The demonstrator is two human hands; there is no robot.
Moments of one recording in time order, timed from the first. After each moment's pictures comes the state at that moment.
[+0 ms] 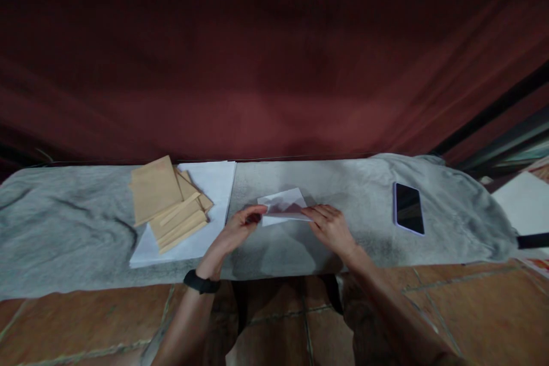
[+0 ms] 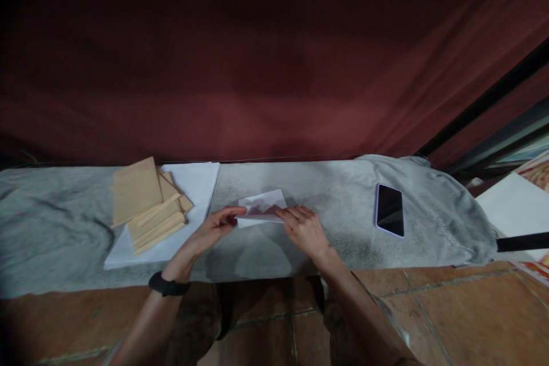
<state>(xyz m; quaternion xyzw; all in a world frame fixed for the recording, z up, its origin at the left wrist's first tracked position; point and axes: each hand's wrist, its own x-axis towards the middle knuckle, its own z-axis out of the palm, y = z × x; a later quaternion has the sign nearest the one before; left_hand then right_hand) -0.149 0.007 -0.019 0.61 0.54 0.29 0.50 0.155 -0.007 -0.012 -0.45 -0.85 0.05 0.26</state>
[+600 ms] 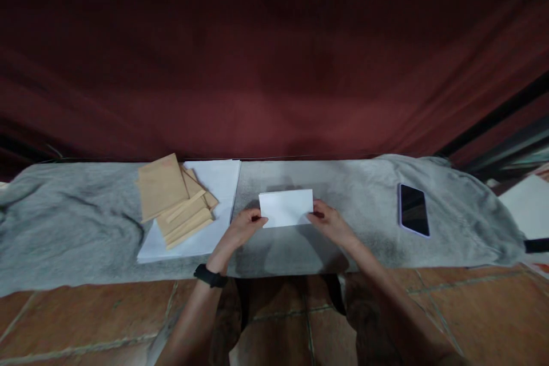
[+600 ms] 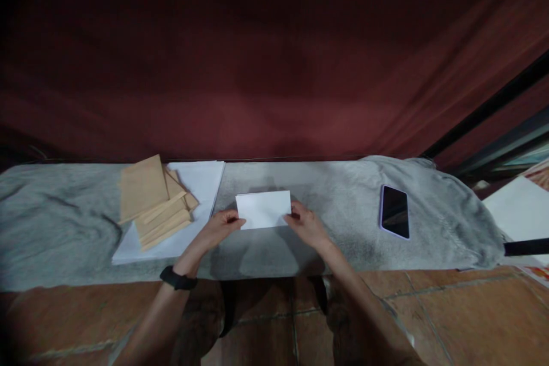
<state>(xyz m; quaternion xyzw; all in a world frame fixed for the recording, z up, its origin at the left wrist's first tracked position) -0.142 0.013 -0.018 0.62 0.60 0.22 0.46 0.152 0.008 -0.029 -0.53 -0.69 0.39 0.31</state>
